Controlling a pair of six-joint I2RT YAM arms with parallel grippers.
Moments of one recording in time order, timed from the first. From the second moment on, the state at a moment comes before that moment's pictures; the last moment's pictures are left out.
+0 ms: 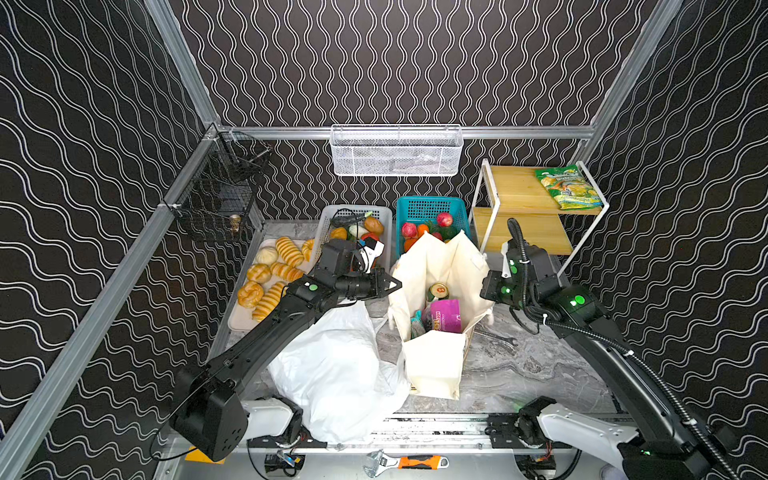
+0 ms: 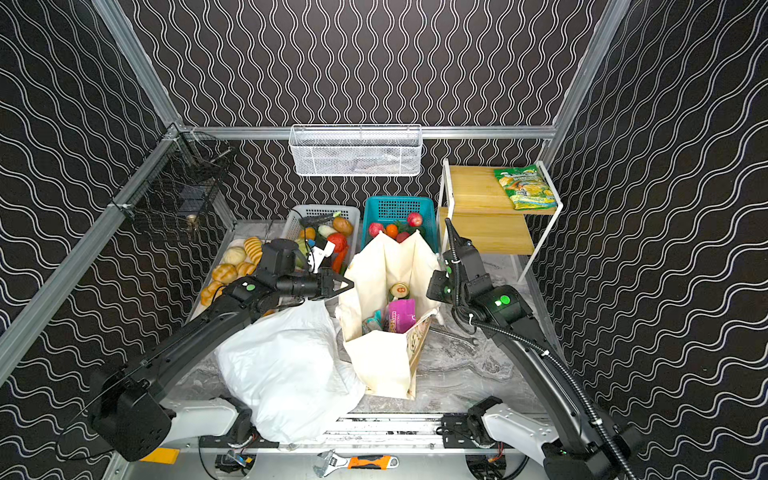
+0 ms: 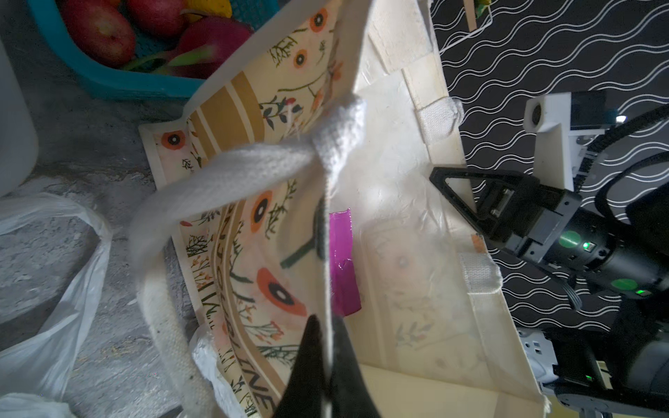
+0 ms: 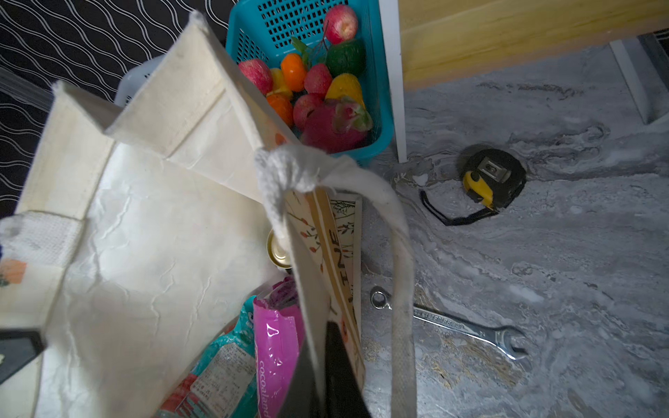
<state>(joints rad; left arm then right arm) -0.51 1.30 1.09 -0.33 0.65 -0.67 0.48 1.07 1.22 -0.88 0.14 0.58</state>
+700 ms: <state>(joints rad) -0.73 1.36 1.35 -0.42 0.64 -0.70 0.37 0.93 1.29 -0.93 0.43 0.43</state>
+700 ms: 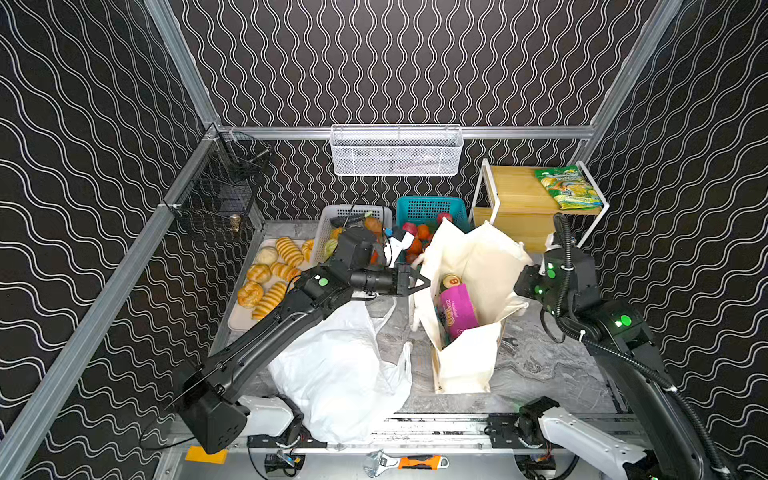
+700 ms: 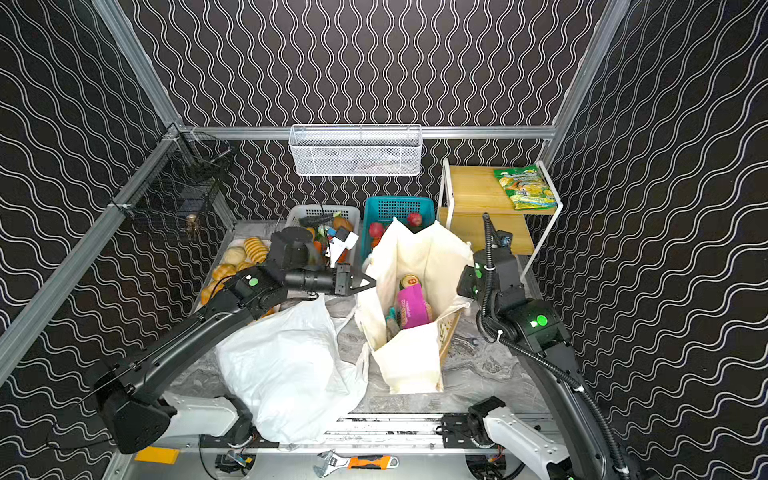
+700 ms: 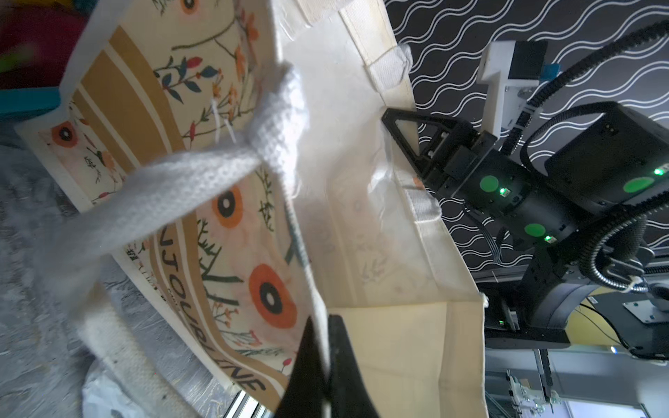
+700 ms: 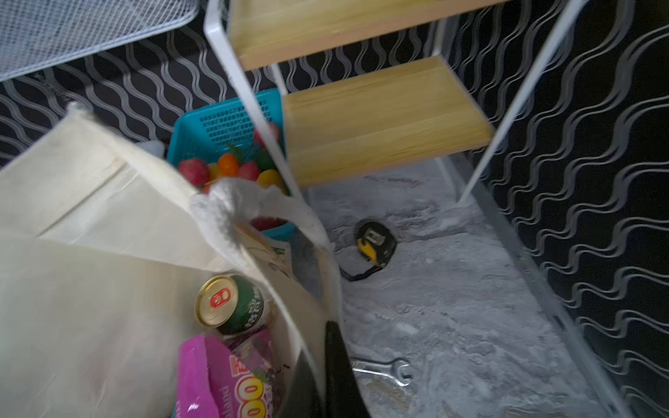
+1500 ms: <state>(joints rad) -1.07 1.83 1.80 -0.37 0.46 -0.75 -0.47 0.97 1.20 -0.69 0.16 0.22</state>
